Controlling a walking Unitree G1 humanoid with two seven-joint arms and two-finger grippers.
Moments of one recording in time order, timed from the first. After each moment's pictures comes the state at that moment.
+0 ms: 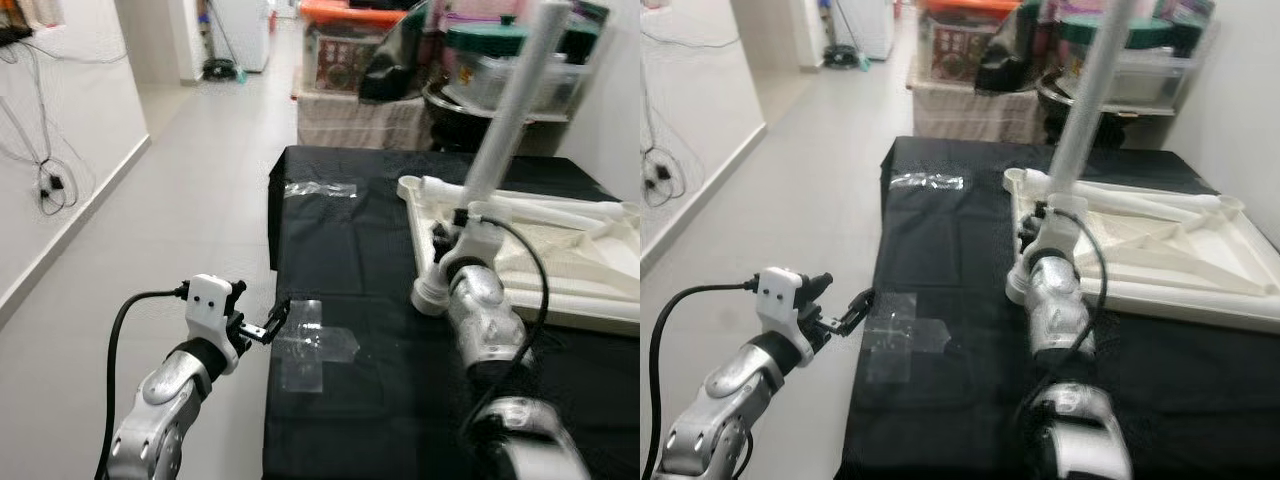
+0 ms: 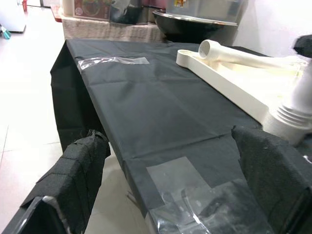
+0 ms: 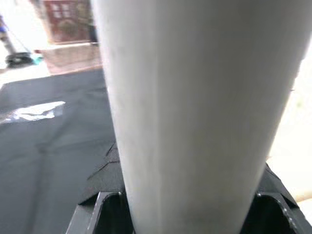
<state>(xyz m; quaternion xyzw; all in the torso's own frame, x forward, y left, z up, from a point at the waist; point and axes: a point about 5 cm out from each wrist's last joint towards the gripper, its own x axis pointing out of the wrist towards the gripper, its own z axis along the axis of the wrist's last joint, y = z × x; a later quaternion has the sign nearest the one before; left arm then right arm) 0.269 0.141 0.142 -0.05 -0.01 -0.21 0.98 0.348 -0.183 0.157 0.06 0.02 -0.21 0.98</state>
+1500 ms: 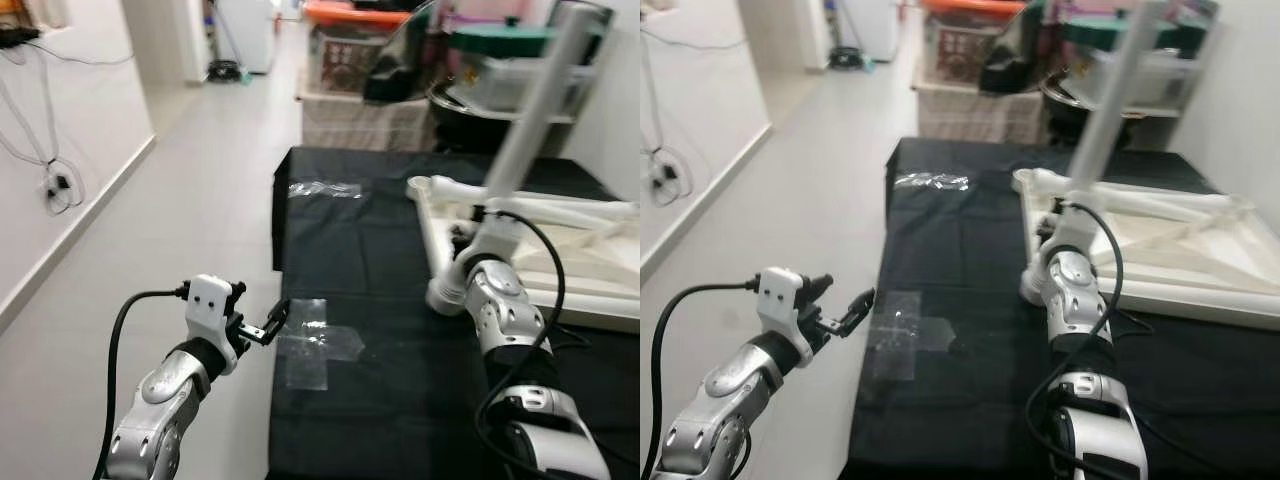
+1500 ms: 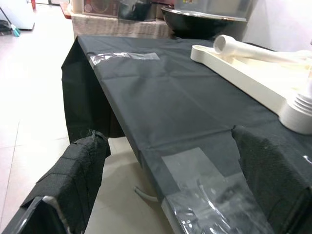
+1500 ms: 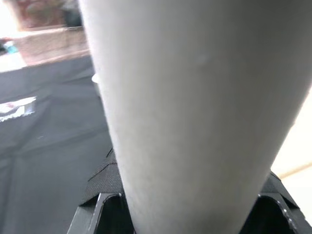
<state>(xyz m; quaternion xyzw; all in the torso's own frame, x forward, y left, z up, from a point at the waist) 0.270 0.145 0.139 -0.04 -0.01 -0.21 0.98 0.355 -0.222 0.165 0.08 0.05 -0.26 0.96</state>
